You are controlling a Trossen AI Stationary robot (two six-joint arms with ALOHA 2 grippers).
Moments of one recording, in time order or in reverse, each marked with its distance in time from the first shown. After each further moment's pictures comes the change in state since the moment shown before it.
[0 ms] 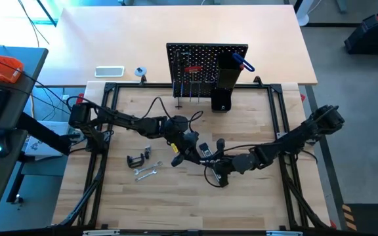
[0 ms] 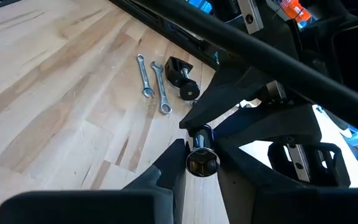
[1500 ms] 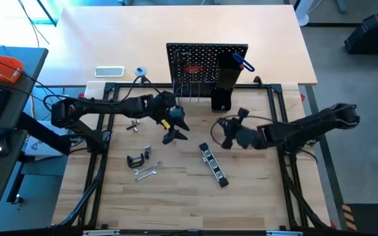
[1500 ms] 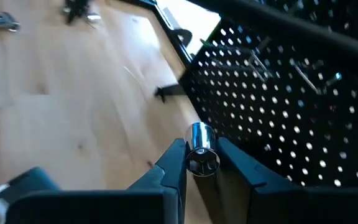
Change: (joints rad) left arm 0.225 -0.231 0.001 -0.458 -0.123 0.210; right arm -0.257 -0.277 0.002 -0.493 0.325 0.311
